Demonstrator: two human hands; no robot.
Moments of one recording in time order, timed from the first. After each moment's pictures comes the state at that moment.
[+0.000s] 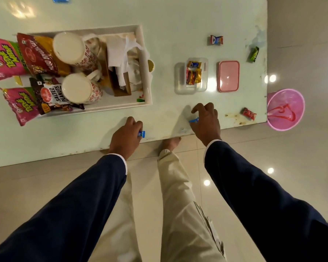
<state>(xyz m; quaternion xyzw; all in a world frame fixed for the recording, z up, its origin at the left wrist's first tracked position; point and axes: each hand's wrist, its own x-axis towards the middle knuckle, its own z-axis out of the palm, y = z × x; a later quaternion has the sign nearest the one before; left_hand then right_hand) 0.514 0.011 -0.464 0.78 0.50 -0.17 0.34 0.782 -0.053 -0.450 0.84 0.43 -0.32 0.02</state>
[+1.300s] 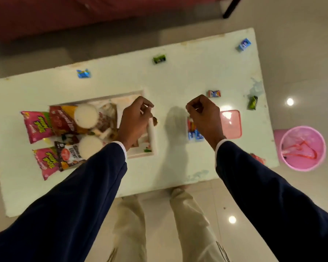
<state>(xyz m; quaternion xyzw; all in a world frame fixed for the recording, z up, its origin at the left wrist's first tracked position) 0.616 0.197 -0.409 0.63 0.58 0.13 0.50 0.829 0.114 -0.421 0.80 0.30 -0.39 -0.35</state>
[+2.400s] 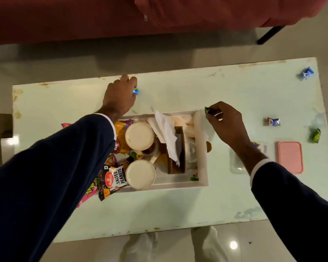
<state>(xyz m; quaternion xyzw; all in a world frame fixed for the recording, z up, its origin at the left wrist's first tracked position) 0.467 0.402 -0.474 0.84 0.53 -0.07 0.14 0.746 0.217 -0.462 0.80 0.43 -0.34 -0.26</state>
